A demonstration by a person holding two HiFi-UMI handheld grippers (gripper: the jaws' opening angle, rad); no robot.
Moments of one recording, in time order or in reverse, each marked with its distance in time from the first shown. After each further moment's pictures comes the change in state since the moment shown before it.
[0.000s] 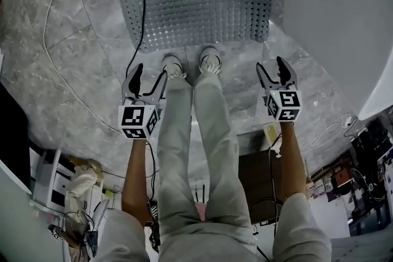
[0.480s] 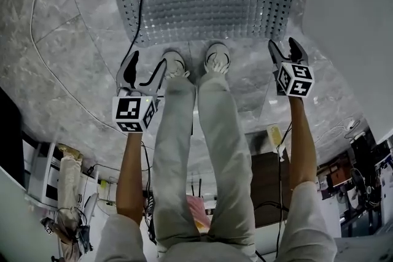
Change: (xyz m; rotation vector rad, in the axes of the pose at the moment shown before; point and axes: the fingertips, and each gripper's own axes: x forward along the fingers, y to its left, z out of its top) left arm 0.060 0.040 -0.049 0.005 0.005 0.021; right arm 0.122 -0.053 -0.048 0.035 0.086 -0.057
